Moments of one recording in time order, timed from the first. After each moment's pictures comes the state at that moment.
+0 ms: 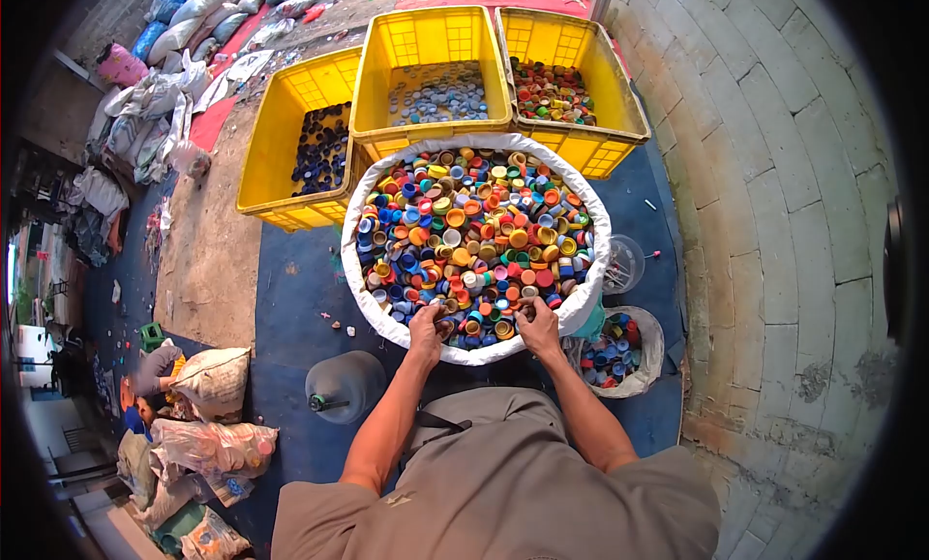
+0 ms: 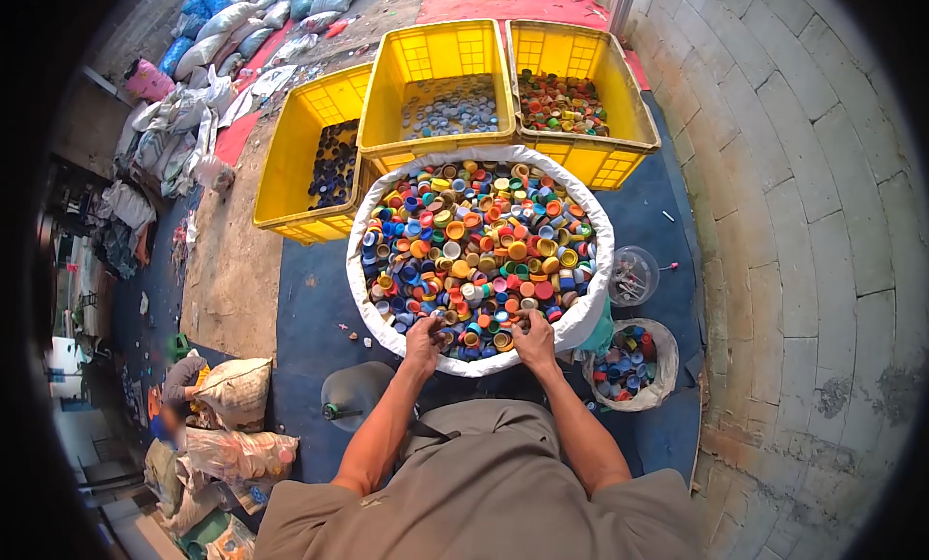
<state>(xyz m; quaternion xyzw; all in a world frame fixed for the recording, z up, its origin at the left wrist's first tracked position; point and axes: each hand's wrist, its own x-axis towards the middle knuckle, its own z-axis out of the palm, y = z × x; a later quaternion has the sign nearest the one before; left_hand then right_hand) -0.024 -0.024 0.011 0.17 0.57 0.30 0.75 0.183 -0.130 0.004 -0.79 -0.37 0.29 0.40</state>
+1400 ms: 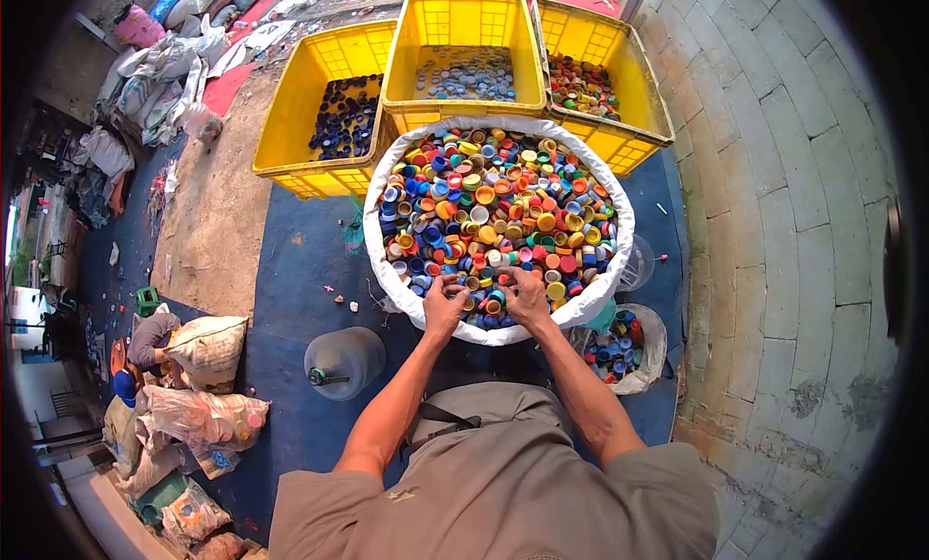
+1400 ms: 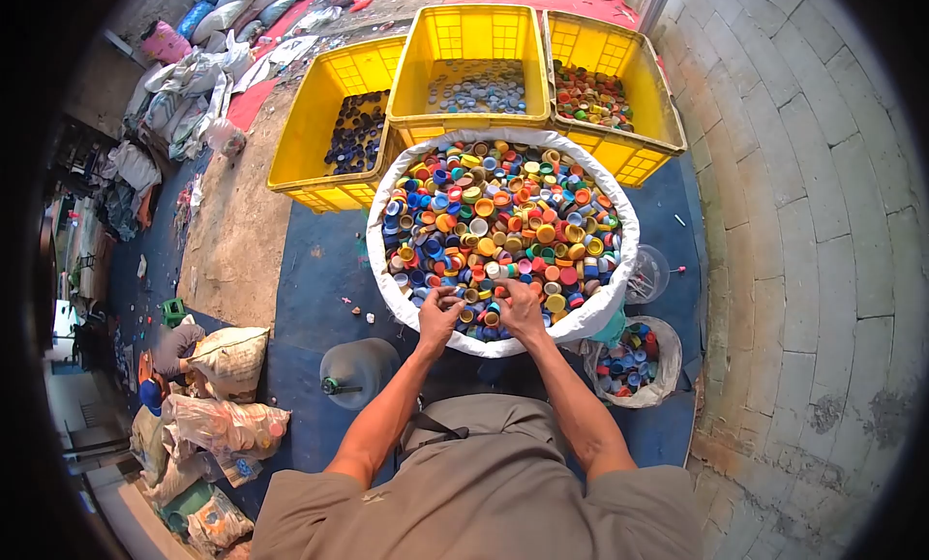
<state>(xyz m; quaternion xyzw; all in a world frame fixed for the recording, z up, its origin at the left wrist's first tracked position) -0.044 -0.025 0.003 0.55 0.55 0.31 0.55 0.139 -0.079 0.010 -0.69 -0.56 0.25 0.39</state>
